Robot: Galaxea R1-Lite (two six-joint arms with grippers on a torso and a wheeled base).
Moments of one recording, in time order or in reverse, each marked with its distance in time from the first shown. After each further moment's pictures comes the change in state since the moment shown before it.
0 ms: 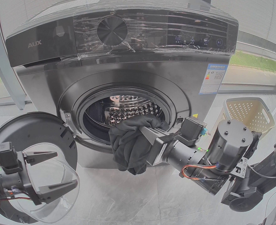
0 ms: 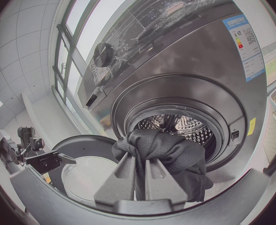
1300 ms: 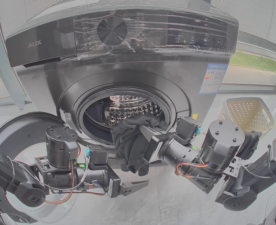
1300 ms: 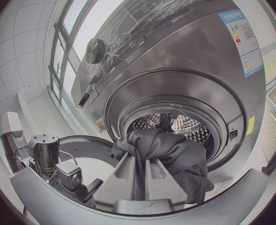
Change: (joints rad) left arm -0.280 0.716 -0.157 -0.378 0.057 -0.044; right arm -0.010 0.043 -0.029 -0.007 -0.034 0.000
